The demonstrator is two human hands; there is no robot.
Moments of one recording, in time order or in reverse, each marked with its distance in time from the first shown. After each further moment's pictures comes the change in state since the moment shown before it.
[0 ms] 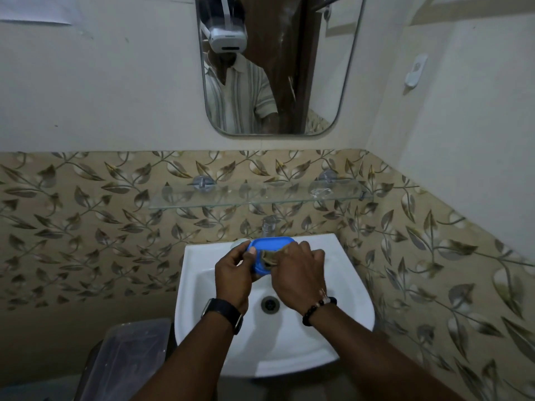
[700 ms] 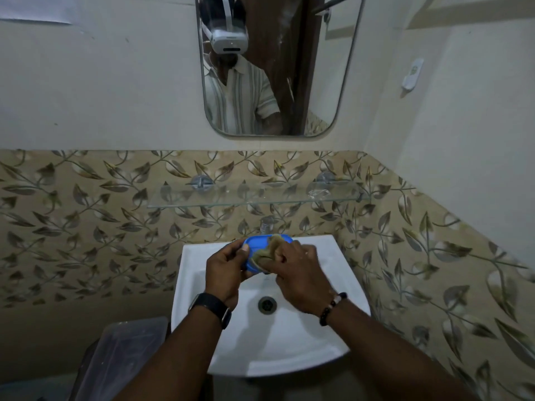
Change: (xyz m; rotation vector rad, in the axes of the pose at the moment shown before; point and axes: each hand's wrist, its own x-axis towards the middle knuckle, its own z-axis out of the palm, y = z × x) left_hand 0.002 0.015 -0.007 -0.033 -0.057 -0.078; right_hand -0.004 0.035 0.003 0.169 0.019 -0.379
